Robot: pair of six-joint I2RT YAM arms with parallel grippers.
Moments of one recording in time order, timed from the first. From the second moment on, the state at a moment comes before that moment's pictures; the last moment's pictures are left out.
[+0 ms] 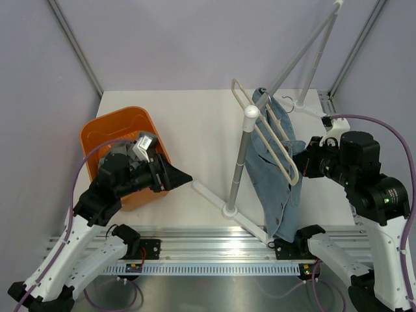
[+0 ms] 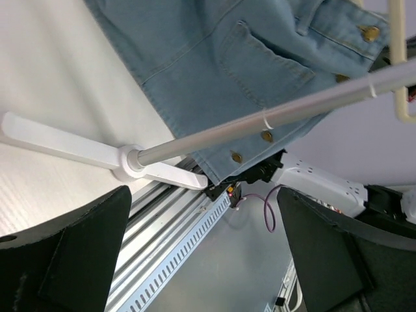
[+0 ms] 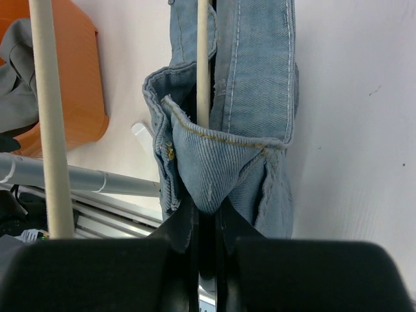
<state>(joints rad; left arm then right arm) -0.52 0.60 0.80 -0.49 0.48 -0.84 0.28 0.84 1.47 -1.16 -0.14 0.30</state>
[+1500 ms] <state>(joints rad) -0.52 0.84 1.12 -0.74 0.17 -0.65 0.28 1.15 1.28 -0.71 -0.48 0.26</state>
